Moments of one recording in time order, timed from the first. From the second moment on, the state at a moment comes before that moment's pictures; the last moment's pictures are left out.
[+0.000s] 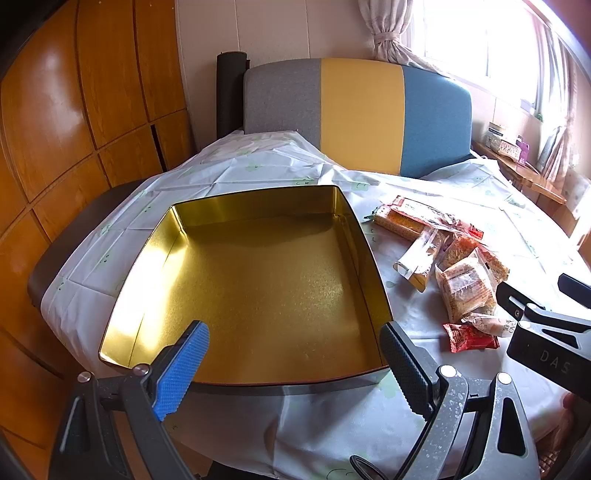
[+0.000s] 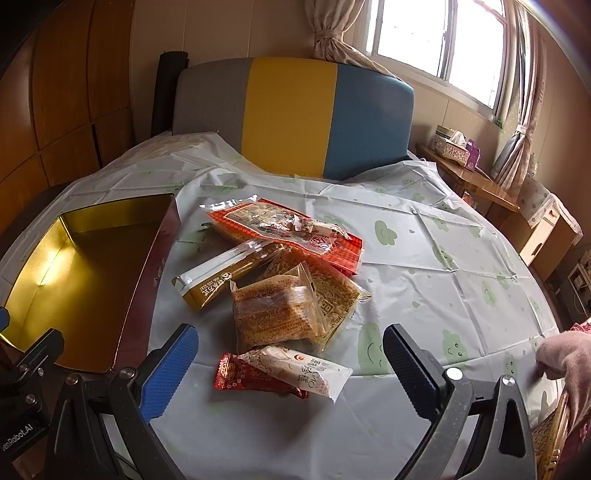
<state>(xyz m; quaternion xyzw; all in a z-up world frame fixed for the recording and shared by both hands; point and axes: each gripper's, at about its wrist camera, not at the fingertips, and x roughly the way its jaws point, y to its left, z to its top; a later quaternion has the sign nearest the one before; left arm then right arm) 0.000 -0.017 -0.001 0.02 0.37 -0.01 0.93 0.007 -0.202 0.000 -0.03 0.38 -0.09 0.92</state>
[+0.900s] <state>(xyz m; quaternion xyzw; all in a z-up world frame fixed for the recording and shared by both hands) 0.002 -0.017 -0.002 0.04 0.38 -0.01 0.93 0.013 -0.206 0.009 -0.04 0.36 -0.09 0.93</state>
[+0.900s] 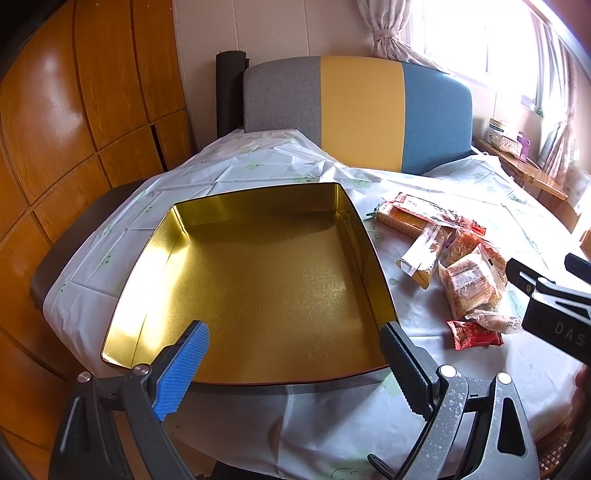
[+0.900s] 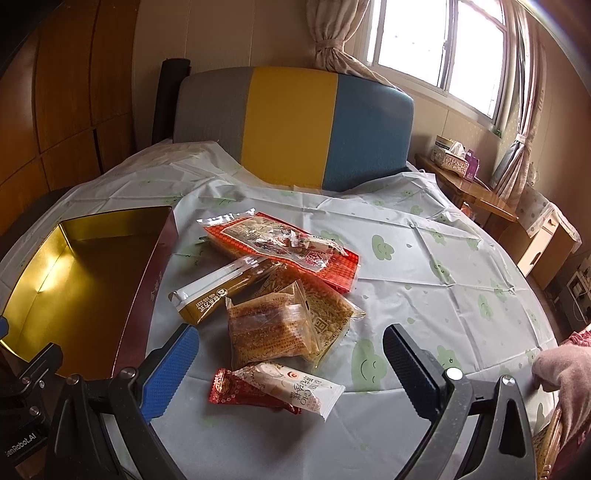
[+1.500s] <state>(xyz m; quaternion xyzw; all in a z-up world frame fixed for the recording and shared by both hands) 0.004 -0.028 -0.008 0.05 0.39 -0.02 0.92 0.024 -0.218 0.017 -0.04 0.36 -0.08 0.93</state>
